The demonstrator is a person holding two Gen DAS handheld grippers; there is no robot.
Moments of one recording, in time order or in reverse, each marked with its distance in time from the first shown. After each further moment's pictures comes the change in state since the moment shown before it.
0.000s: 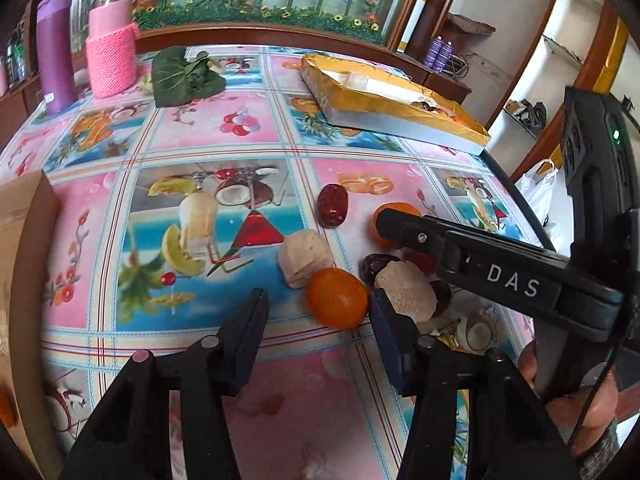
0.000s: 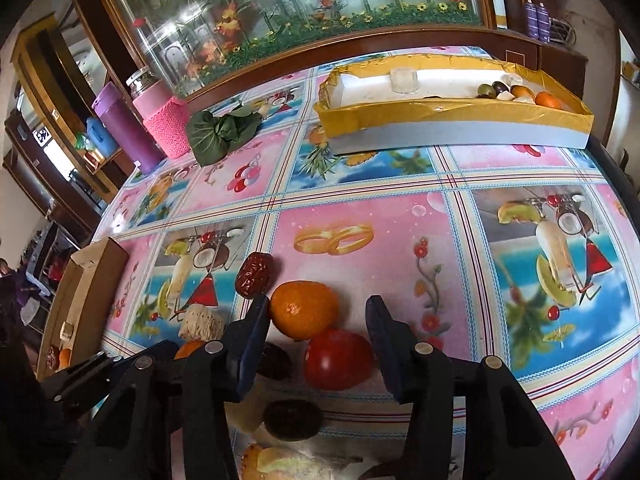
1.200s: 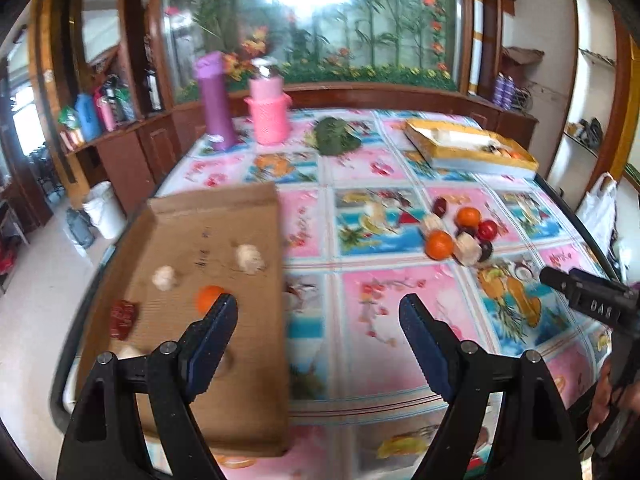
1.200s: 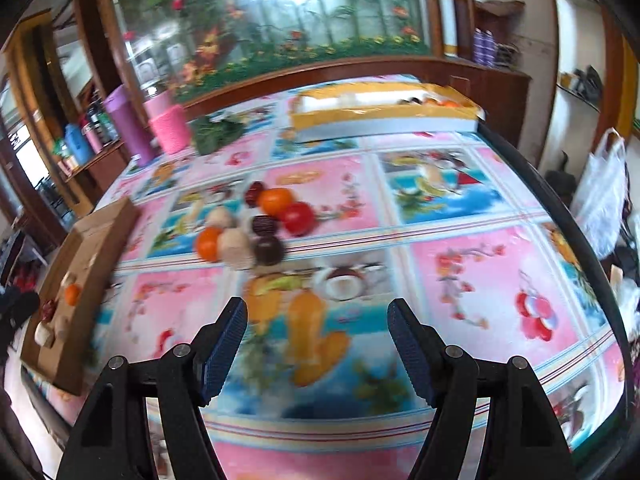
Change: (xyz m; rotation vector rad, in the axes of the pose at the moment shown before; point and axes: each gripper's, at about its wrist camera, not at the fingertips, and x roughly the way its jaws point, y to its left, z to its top) left arm -0.162 0.033 -0.075 -0.012 -0.170 0.347; right arm -0.110 0.012 -0.096 0.015 -0.106 -0.196
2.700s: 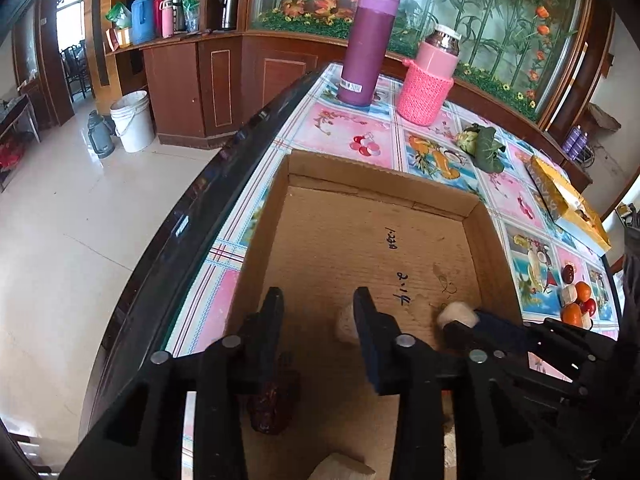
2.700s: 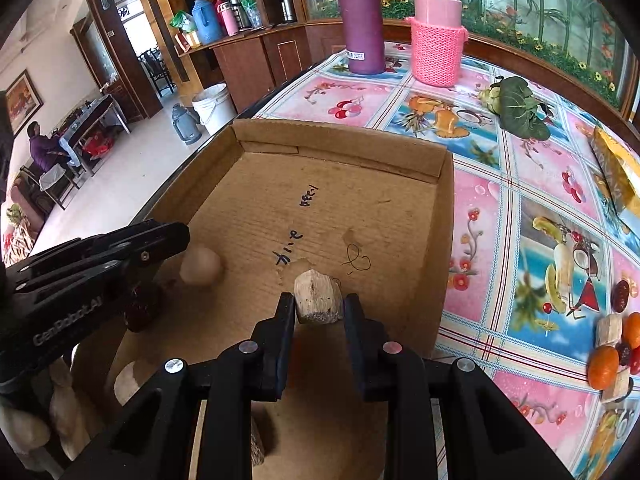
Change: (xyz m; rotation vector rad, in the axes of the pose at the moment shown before) left arm 0.075 0.216 0.019 -0.313 0.130 0.044; right arm 0.119 0.323 0.013 -0.434 0.240 0.303
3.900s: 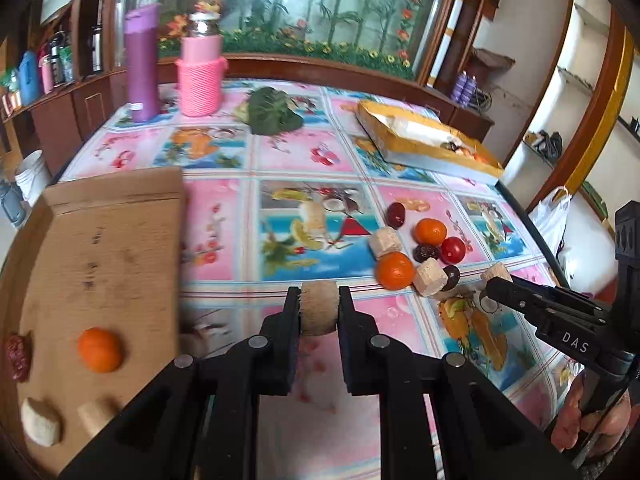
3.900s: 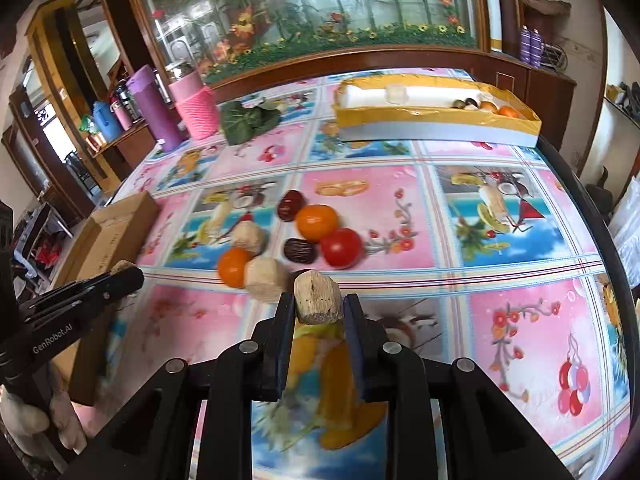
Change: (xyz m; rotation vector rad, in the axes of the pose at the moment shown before) left arm -0.017 -0.202 -0.056 0.250 -0.032 -0.281; right arm -0.157 -0.228 -0.128 0.326 -0.189 -0.169
